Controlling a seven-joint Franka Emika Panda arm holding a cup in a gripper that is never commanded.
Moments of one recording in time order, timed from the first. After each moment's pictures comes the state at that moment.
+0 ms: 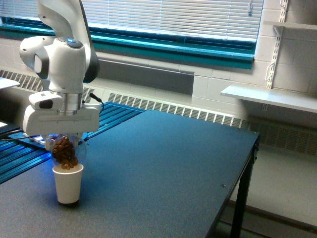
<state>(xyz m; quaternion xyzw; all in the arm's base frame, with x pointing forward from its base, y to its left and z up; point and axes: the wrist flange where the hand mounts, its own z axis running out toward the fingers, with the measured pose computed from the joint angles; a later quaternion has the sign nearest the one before) 0.254 -0.248 0.230 0.79 -0.61 0.01 0.06</state>
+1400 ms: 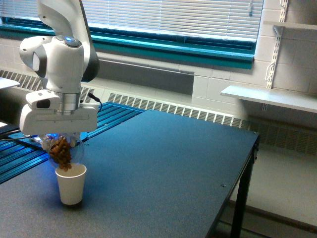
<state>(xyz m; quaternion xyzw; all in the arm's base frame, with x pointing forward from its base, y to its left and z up) 0.258 -0.258 0.236 0.80 -0.60 -0.01 0.06</state>
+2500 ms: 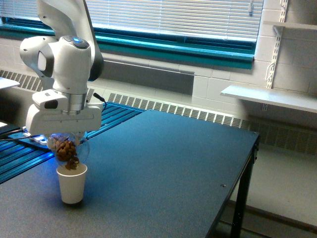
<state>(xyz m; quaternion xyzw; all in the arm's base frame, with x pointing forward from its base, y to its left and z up) 0.267 -0.248 0.235 0.81 -0.58 -0.02 0.07</state>
